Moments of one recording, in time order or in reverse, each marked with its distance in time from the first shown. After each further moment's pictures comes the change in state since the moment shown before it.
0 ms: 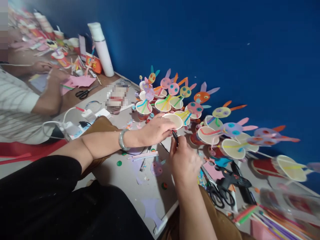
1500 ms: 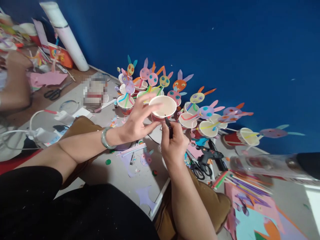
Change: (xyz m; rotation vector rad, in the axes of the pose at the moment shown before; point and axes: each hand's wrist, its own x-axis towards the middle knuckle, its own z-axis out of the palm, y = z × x) left_hand -0.005 0.003 0.000 -0.175 0.448 0.146; right_hand 0.006 0.009 -0.002 0.472 0.373 -0.051
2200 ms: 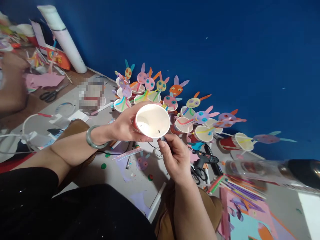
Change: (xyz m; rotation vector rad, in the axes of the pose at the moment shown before) left_hand 0.015 -0.007 -0.023 -0.461 -0.213 -0.016; right_hand -0.001 0.002 -0.043 0.639 -0.370 0.207
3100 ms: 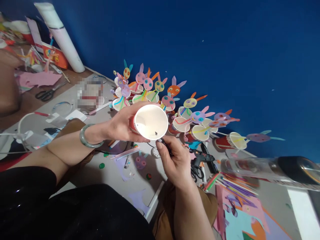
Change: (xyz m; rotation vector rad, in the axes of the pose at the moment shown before) left_hand 0.005 0.021 -0.012 0.066 -0.057 -0.023; right_hand -0.001 -0.017 -0.005 -0.270 -0.009 -0.109
